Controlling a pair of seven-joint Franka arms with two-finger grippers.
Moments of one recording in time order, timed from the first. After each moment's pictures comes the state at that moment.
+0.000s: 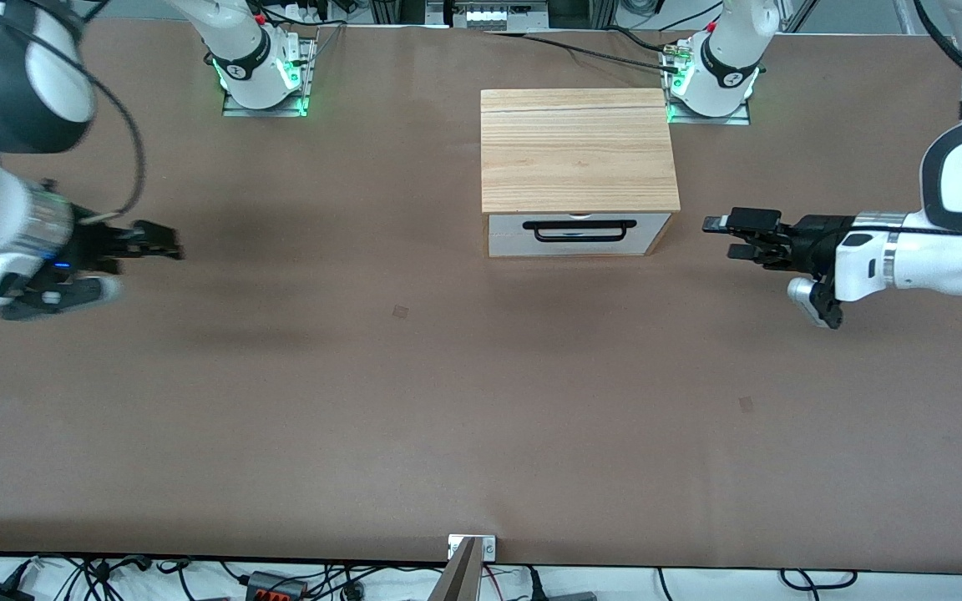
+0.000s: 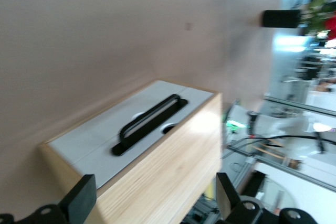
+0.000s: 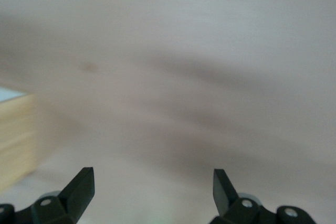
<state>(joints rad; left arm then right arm) 0.07 0.29 -0.04 -1.73 -0.80 1.48 0.44 0.16 0.28 -0.04 -1.50 0.23 1.59 -0.15</state>
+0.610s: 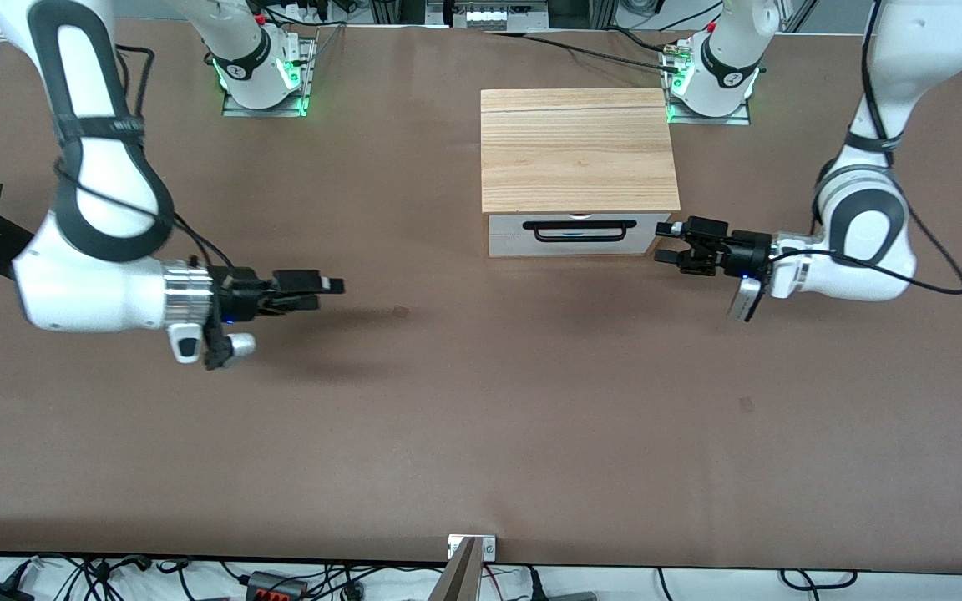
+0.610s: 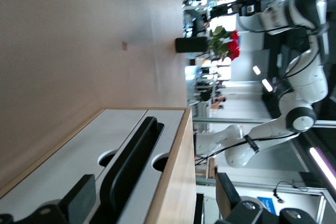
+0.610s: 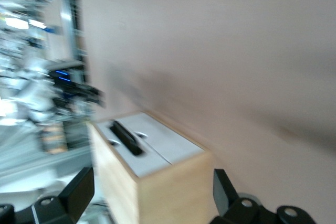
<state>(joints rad) 0.09 0.43 -0.04 -2.09 -1.24 1.58 1.00 0.22 0.51 -0.03 -1.59 1.10 1.81 -0.37</state>
